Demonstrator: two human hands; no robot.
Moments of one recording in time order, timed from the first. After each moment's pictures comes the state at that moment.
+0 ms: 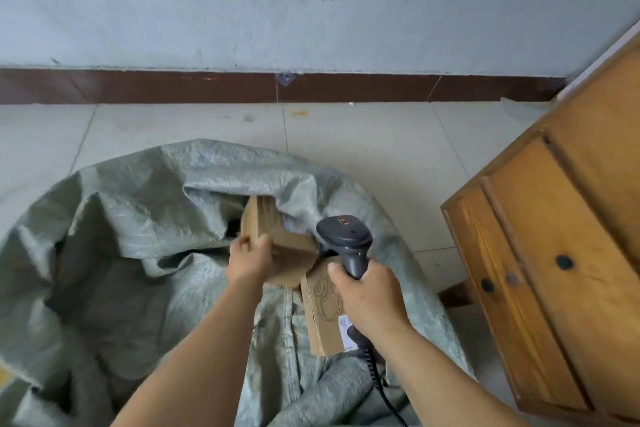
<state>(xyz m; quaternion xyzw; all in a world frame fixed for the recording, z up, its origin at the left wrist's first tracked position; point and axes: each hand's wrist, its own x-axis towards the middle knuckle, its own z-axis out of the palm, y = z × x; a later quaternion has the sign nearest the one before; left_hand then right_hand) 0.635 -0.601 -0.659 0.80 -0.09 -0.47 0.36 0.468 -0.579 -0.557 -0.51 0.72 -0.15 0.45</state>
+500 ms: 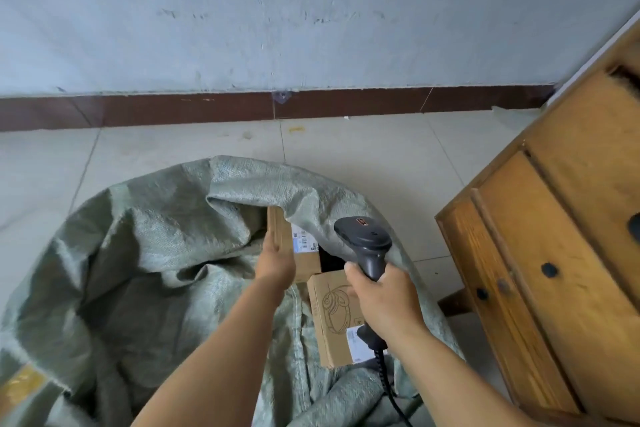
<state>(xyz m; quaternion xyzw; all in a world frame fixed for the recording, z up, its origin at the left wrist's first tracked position) 0.605 -0.620 -0.613 0.77 -0.21 -0.51 0.32 0.454 -0.592 -0.543 -0.47 0.73 -0.19 0.45</state>
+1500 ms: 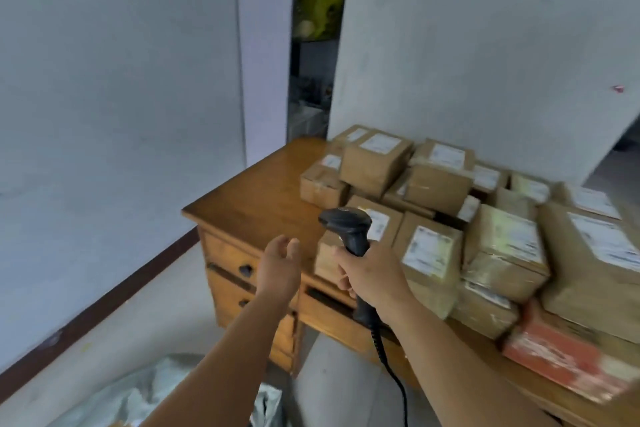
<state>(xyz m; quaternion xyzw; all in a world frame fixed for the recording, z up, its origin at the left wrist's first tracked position) 0.354 -0.454 -0.010 0.45 -0.60 -0.59 0.28 0.275 -0.337 0.056 -0.26 0.81 -0.46 0.25</state>
